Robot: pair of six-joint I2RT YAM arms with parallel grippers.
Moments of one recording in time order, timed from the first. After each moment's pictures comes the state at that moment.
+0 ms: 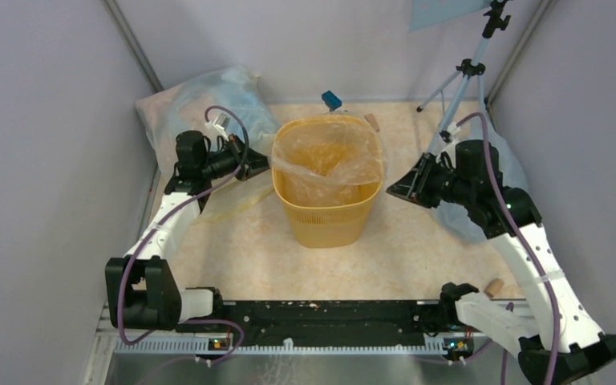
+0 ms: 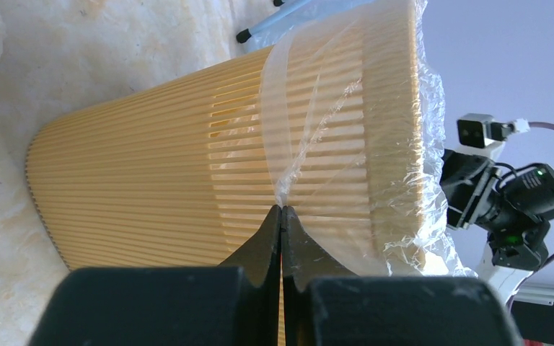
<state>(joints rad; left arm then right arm) -0.04 1.28 0.90 0.07 0.92 -0.94 0.34 0.96 1.15 -0.83 -0.36 0.75</state>
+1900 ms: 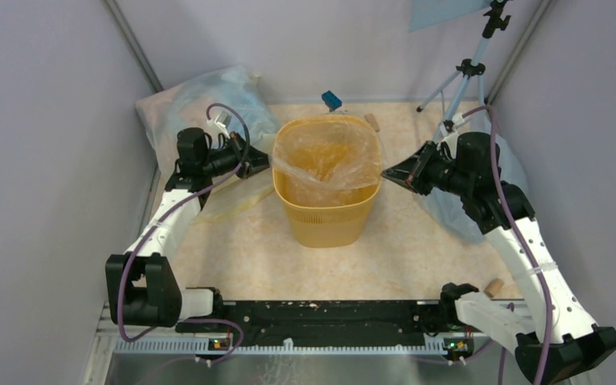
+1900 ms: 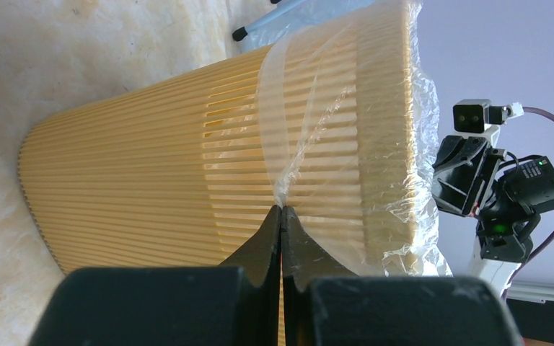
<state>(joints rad) -0.05 1.30 0.93 0.05 0.93 -0.95 0.32 0.96 1.12 -0.61 -0.41 0.93</state>
